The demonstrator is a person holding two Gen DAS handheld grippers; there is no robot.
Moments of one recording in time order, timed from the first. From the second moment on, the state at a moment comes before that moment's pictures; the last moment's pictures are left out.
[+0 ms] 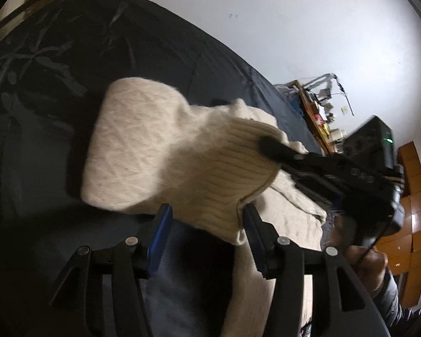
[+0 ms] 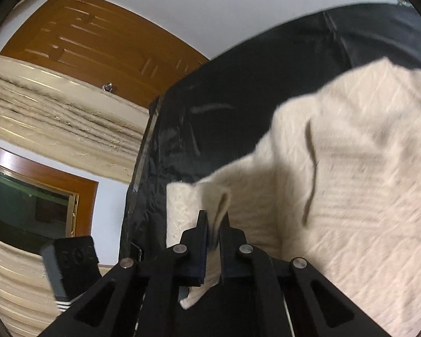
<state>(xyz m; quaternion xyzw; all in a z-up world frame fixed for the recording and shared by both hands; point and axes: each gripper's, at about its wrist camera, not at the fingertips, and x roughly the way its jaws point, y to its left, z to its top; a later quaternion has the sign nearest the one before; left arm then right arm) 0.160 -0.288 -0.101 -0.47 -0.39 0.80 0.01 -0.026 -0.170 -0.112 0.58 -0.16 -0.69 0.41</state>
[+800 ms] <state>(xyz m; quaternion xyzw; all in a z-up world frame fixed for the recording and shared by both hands) 0.163 -0.292 -0.121 -0.48 -0.40 0.78 0.00 -0.029 -0.166 -0.166 0.62 -0.13 -0.66 0.40</state>
